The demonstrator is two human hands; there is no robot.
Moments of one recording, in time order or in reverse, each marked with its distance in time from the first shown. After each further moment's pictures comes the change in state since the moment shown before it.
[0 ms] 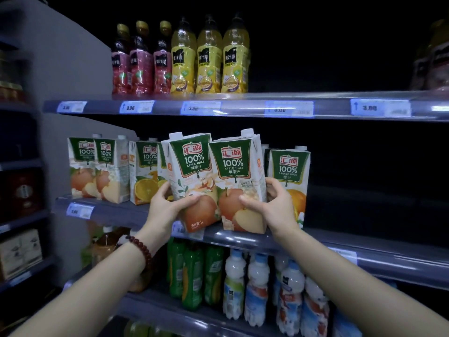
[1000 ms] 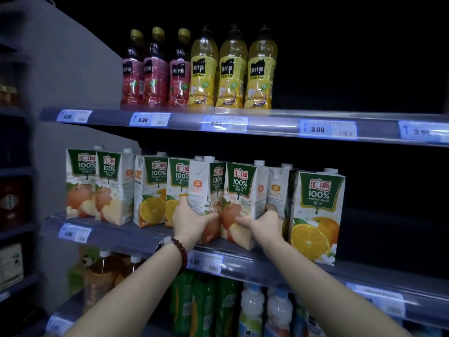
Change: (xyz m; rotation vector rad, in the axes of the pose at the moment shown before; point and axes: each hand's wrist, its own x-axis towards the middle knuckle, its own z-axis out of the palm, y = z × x) left_hand 0.077 -0.030 0.008 0.577 0.179 0.012; right_hand 0.062 0.037 0.077 -0.329 0.172 0.285
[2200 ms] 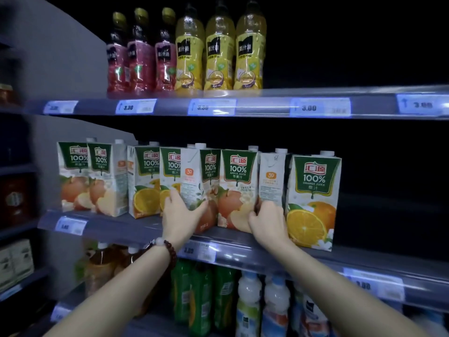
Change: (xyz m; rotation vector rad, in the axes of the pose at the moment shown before) left_hand -0.015 -0.006 -0.005 0.289 0.053 0.092; right_hand -0.014 0.008 -0.021 -0.528 0.056 -0.193
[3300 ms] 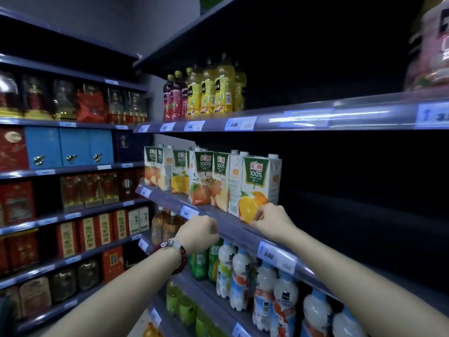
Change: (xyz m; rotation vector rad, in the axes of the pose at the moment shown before) left_hand -0.215 0.175 0.036 0.707 -0.302 -0.012; right_hand -0.001 0.138 -0.163 0.160 -0.599 -0.438
